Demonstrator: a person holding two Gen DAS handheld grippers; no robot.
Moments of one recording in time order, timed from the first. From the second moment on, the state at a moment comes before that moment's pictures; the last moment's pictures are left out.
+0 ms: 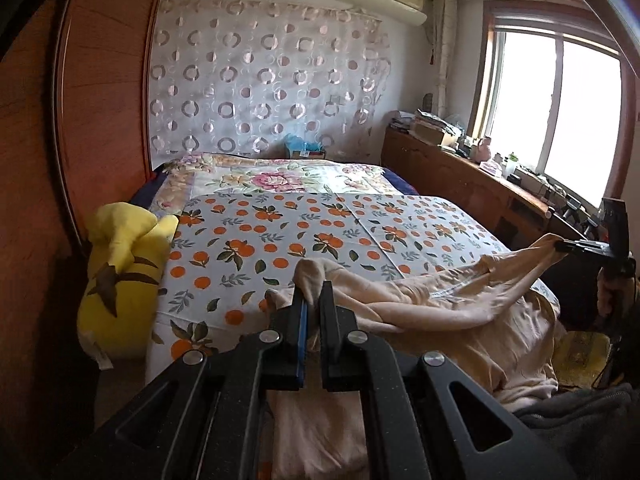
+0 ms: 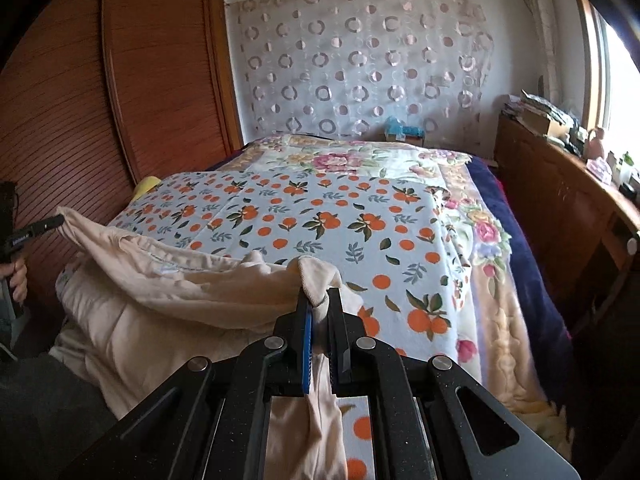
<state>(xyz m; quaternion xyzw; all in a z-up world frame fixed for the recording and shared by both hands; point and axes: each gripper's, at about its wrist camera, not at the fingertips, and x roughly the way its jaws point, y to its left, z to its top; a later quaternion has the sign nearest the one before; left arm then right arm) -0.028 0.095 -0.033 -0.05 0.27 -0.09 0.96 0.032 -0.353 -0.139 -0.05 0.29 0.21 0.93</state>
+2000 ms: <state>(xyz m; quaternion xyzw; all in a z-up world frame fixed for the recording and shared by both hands) 0.094 0.103 -0.115 0.00 0.44 -0.10 0.89 0.161 -0.317 -0.218 -0.08 0.41 0.20 0.89</state>
